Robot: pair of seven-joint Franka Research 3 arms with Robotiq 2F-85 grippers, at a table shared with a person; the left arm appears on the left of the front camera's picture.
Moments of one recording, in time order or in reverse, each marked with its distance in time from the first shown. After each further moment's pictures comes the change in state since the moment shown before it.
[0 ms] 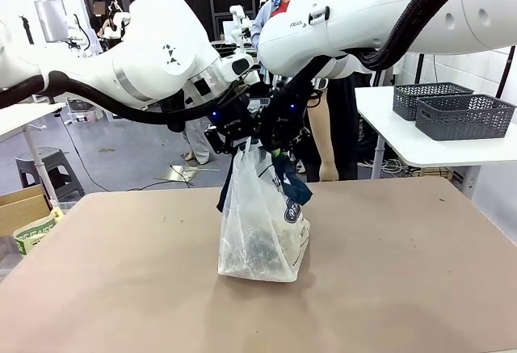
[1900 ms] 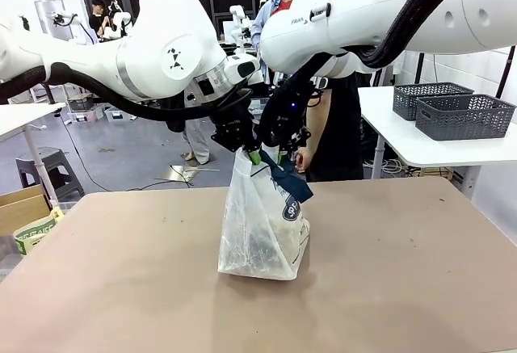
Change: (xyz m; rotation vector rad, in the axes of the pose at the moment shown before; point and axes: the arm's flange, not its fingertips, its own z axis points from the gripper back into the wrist) left arm 0.002 -0.005 0.002 0.115 -0.021 -0.064; right arm 0.004 -0.003 0.003 0.041 0.008 0.035
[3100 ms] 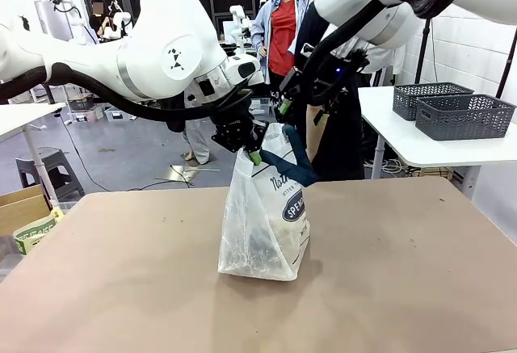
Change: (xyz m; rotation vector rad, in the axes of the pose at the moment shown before) left arm 0.000 0.000 -0.001 -0.001 0.002 0.000; right arm 0.014 -0.076 0.088 0.223 -0.132 0.156
